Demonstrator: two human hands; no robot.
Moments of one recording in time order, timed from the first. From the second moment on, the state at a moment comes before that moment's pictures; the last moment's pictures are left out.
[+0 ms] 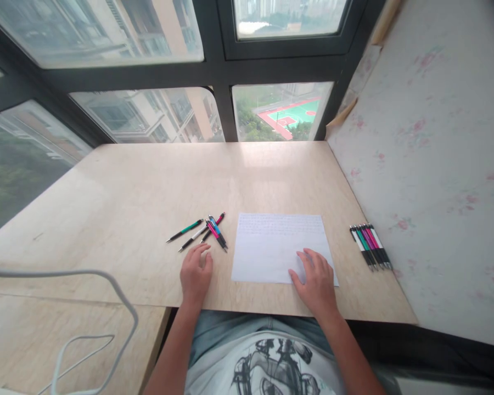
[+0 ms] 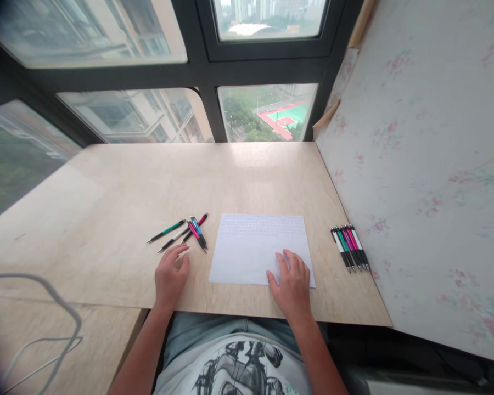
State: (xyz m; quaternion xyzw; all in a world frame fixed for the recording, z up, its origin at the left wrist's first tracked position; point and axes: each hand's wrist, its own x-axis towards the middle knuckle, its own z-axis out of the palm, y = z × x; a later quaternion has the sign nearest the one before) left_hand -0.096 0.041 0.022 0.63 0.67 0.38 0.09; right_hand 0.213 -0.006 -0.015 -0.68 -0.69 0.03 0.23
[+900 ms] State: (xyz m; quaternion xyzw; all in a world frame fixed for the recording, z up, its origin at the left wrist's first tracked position) left_hand -0.069 0.104 0.037 0.57 0.81 0.08 0.06; right_hand 0.213 0.022 -0.030 -0.66 -0.70 -0.01 0.27
